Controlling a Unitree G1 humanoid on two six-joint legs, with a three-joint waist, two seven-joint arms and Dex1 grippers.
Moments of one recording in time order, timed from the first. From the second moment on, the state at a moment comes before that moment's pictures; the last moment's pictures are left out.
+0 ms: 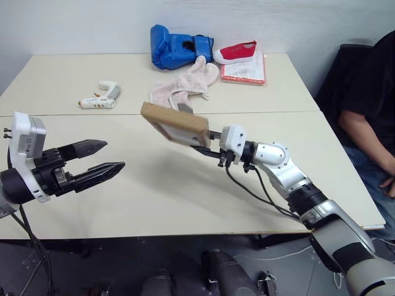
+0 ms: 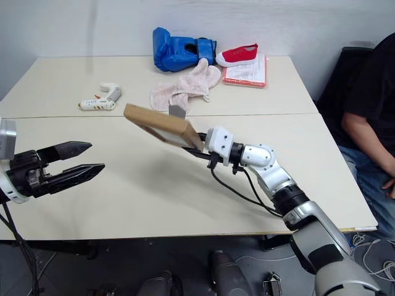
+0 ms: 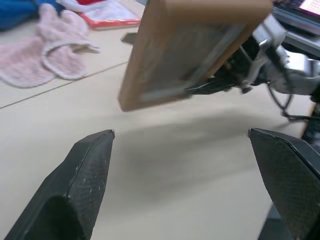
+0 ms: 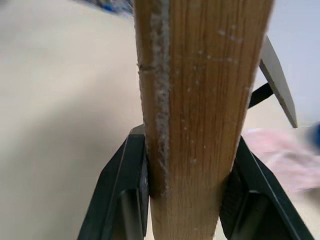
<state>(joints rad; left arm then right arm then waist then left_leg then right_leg) -0.11 0.83 0.78 -0.57 -0.94 1.14 -0.78 -0.81 -0.46 0.45 0.39 0.58 -0.08 0.90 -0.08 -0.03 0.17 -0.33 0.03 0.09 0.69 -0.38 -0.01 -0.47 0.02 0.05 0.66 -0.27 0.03</state>
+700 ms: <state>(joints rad) -0.05 0.91 0.72 -0.56 -0.99 0.98 -0.78 -0.68 -0.40 0.31 0.30 0.49 0.44 1.04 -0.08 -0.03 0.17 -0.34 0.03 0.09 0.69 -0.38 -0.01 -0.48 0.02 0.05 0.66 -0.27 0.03</state>
